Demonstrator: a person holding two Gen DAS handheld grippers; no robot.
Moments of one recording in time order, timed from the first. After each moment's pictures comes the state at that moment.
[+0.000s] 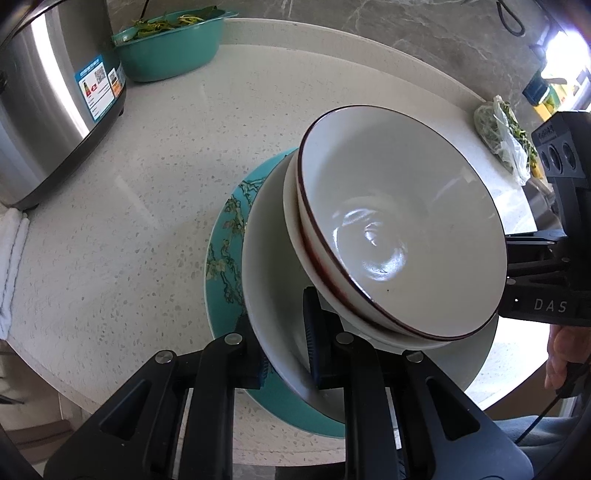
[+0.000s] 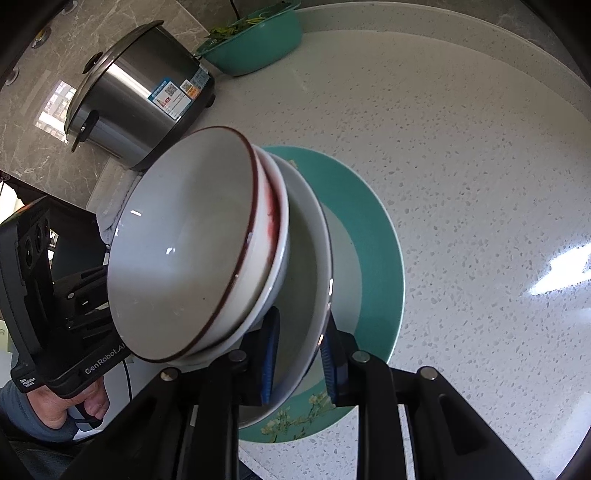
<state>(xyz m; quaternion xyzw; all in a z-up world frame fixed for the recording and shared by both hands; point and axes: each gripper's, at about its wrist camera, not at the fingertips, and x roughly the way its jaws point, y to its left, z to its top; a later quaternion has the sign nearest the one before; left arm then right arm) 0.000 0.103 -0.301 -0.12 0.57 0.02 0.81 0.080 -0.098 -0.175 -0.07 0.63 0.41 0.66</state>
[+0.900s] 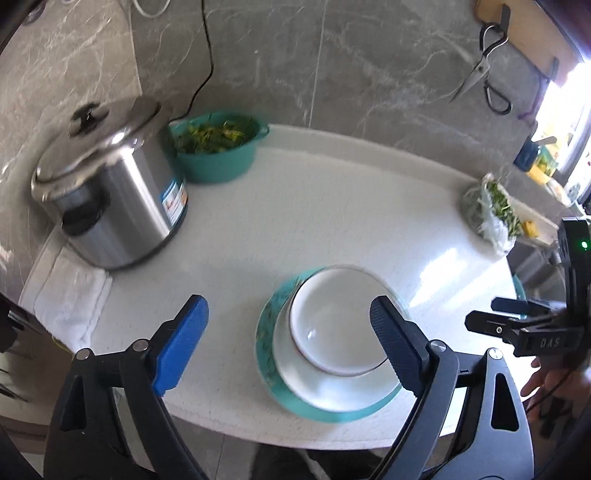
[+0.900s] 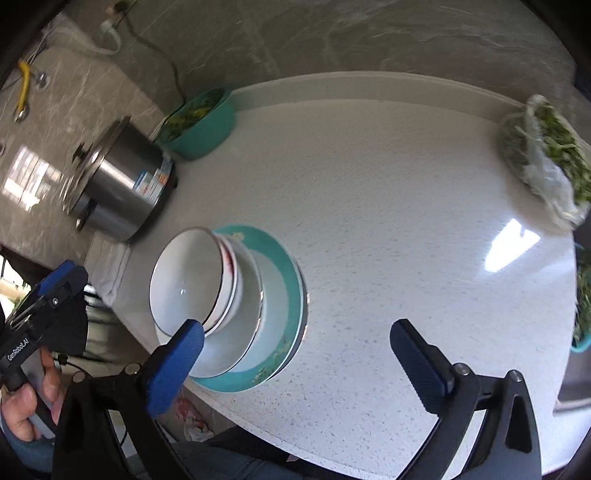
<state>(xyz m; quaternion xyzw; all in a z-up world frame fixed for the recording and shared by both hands) -0.008 0.099 -0.143 -0.11 0.47 0.09 0.87 0.084 -0.192 -0.068 0.00 0.59 0.30 0.75</state>
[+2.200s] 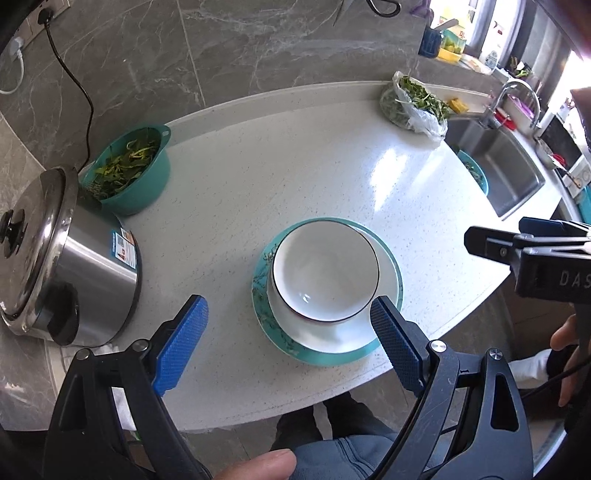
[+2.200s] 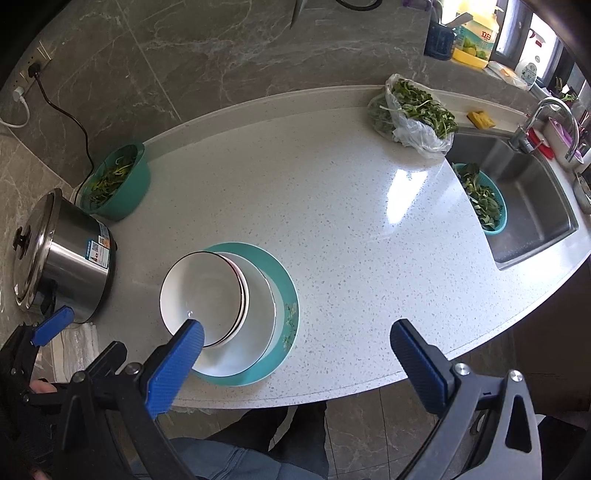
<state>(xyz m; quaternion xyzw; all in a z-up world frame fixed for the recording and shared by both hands) 0.004 0.106 -0.119 0.04 0.56 -0.12 0.82 0.012 -0.143 0.008 0.04 0.60 0.02 0.80</state>
